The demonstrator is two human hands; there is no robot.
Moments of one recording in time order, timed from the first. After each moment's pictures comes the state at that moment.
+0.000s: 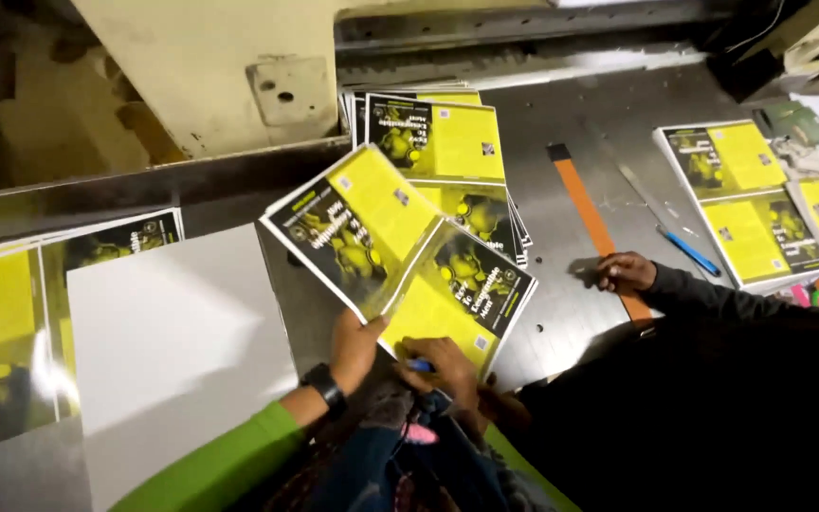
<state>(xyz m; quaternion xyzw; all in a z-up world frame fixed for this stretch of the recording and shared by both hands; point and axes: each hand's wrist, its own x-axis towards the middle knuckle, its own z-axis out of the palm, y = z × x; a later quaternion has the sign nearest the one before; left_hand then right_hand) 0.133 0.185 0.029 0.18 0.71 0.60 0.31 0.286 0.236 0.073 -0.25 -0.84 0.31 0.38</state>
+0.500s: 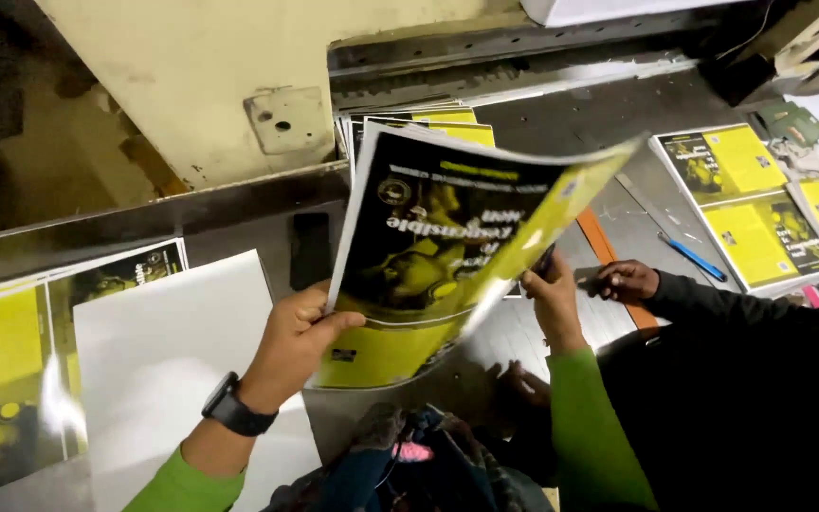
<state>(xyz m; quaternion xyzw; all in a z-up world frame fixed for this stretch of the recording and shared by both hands) 0.074 0.146 0.200 0.40 0.60 0.64 0.28 0.306 0.429 0.087 -0.28 -0.58 0.62 0.44</state>
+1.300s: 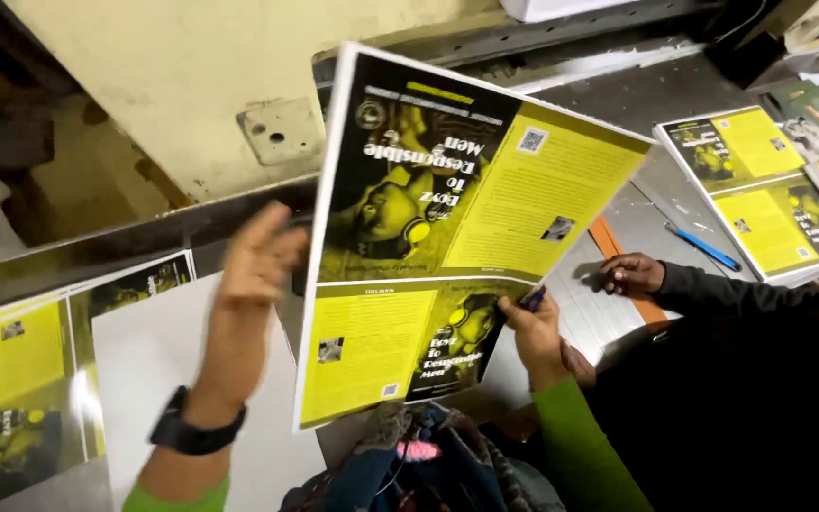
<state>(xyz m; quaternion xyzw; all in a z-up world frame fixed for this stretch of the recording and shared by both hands) 0.080 0.133 0.288 0.34 0.49 0.73 0.33 0.298 0.334 0.148 -0.33 -0.52 0.63 0.48</state>
